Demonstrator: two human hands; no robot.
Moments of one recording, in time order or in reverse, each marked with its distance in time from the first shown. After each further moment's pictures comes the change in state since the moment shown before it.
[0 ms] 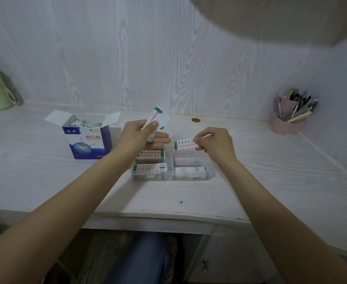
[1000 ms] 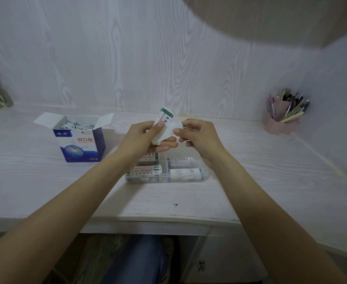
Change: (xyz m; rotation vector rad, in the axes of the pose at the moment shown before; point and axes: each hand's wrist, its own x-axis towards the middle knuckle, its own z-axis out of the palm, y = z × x) left_hand -0.002 0.002 0.017 -0.057 -0.169 0.001; right_hand -0.004 -0.030 0.007 0.373 -0.228 -0.020
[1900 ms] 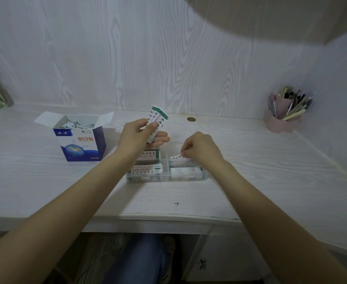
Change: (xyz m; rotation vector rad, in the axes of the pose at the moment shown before) left_hand 0.006 -0.006 -0.006 0.053 0.181 0.061; right_hand 0.012 0.030 -0.001 -0.941 -0.046 0.054
